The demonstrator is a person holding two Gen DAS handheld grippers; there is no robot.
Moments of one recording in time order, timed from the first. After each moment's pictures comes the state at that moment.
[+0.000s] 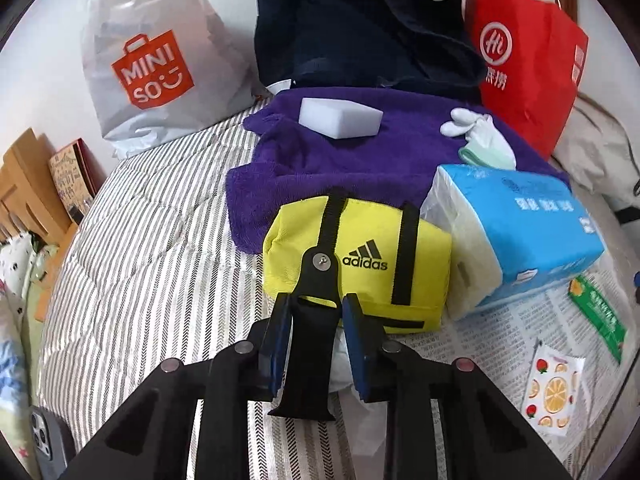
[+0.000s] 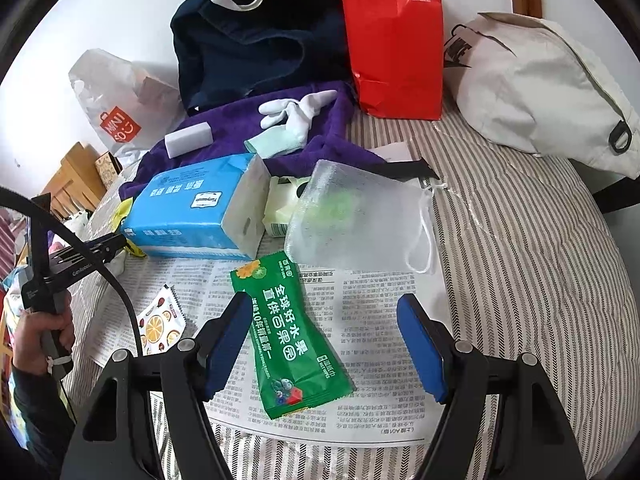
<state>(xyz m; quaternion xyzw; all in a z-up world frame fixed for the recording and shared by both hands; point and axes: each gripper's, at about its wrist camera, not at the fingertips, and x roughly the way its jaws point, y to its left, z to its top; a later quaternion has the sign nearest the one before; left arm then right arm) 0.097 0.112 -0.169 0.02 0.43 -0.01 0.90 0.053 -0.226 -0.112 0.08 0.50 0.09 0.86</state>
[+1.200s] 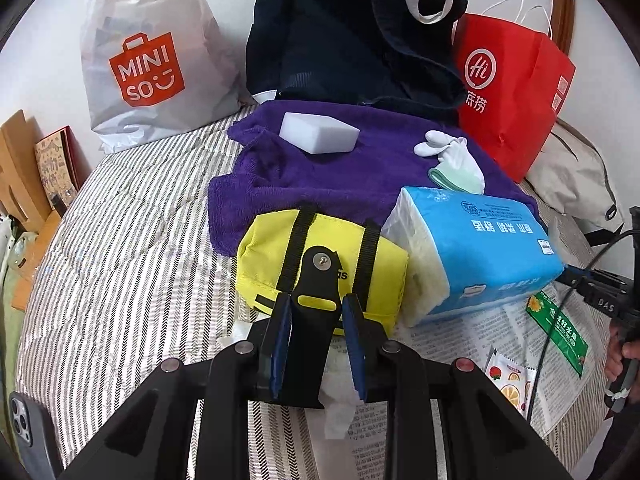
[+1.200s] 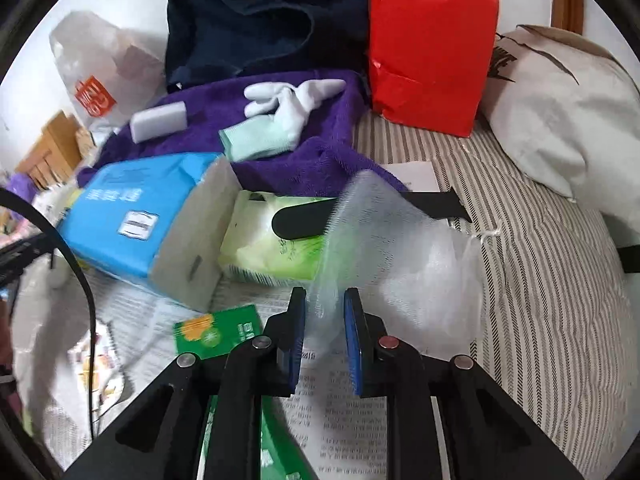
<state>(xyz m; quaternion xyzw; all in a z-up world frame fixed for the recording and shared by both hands) 0.089 0.107 -0.156 -0.03 0.42 -0.05 0.90 0.112 -0.210 -0.152 0.02 0.50 0.09 0.86</state>
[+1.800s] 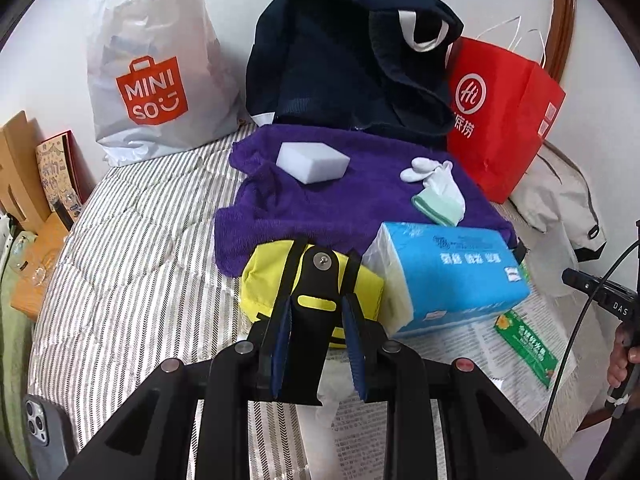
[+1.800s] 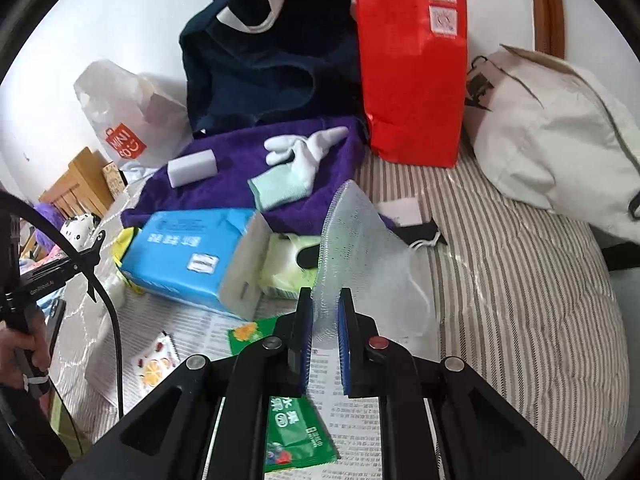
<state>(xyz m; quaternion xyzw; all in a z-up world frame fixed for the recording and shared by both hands) 0.083 0.111 -0.117 -0.05 0.42 -0.06 0.91 0.094 -0.227 -0.093 0.06 0.47 0.11 0.87</state>
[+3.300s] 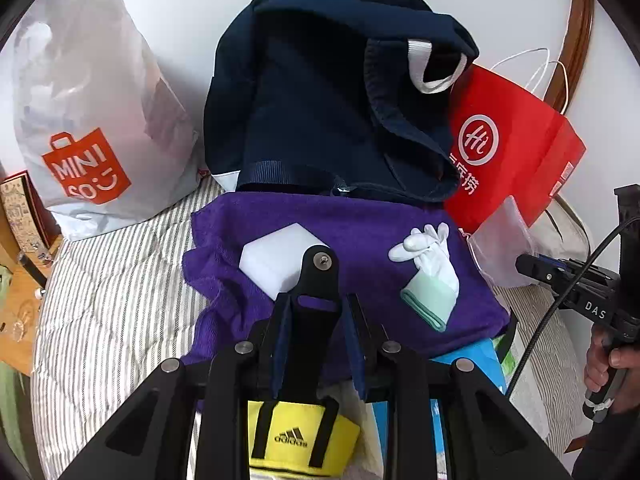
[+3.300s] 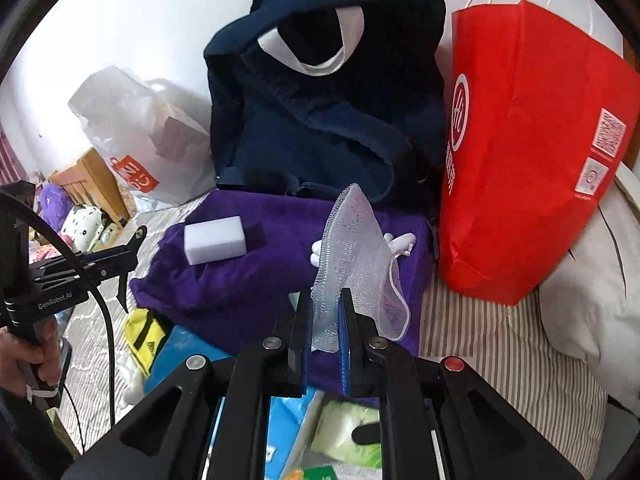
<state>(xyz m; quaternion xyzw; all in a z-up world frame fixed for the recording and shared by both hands) 0.204 0.098 -0.080 -0.06 0.42 -0.10 0.90 0.231 -0.157 -0.052 0.01 0.47 0.15 0.87</state>
